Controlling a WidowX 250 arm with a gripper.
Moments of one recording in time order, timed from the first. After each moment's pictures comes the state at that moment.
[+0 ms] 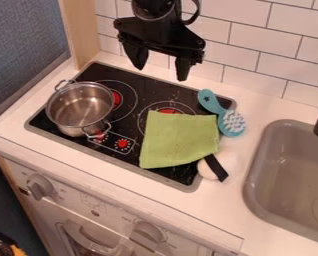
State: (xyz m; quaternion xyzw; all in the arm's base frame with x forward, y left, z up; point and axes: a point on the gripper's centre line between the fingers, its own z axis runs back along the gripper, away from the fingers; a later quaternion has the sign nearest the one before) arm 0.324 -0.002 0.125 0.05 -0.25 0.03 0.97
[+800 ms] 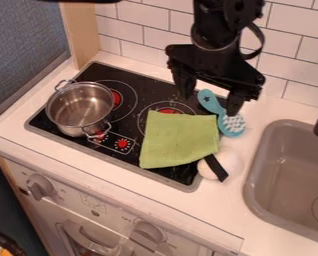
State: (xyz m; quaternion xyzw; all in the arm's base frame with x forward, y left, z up) arm 0.303 -0.082 0.114 0.02 -0.22 -0.04 0.98
